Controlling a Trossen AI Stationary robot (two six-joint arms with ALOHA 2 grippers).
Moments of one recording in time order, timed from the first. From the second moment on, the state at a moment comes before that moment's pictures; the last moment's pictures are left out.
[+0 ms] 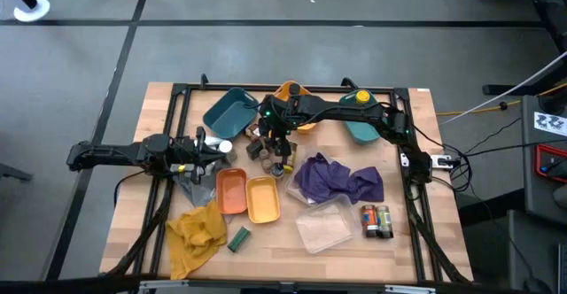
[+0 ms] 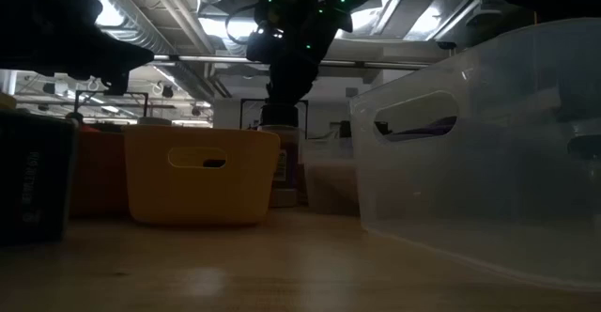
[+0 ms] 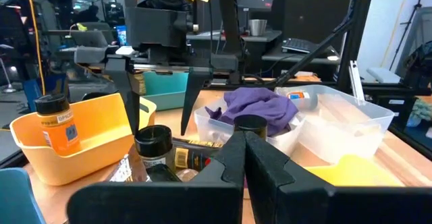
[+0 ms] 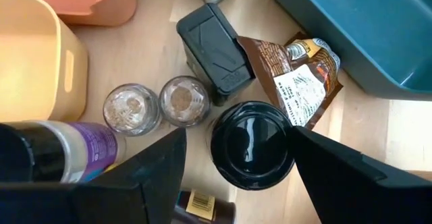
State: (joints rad) left arm 0.00 0.05 0.01 0.03 -0.08 0.00; right arm -0.21 2.19 1.95 -0.82 -0.16 -0.38
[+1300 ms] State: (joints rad) left arm 0.00 0.05 0.01 0.03 -0.08 0.00; right arm -0.21 2.18 1.95 -0.81 -0.15 -0.39
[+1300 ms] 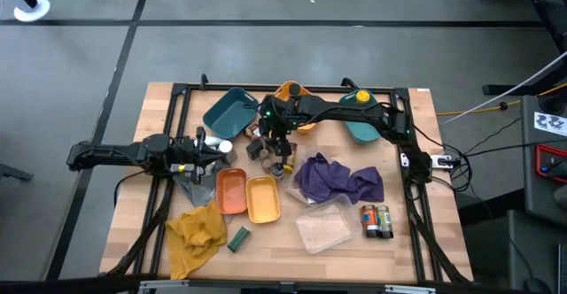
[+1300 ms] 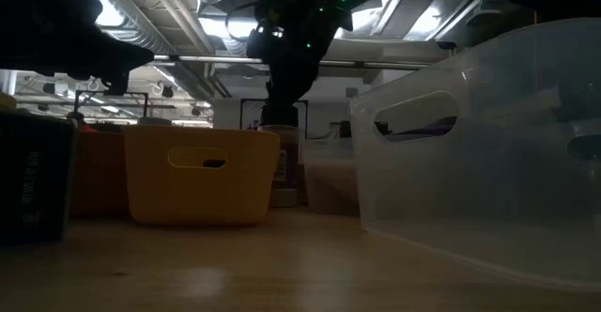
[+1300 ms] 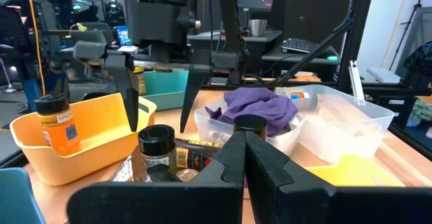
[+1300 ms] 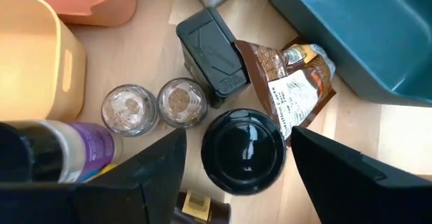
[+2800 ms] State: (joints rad) left arm 0.00 0.05 0.01 0.04 -0.08 0.00; right arm -0.21 2.18 2.15 -1.10 -0.09 -0.40
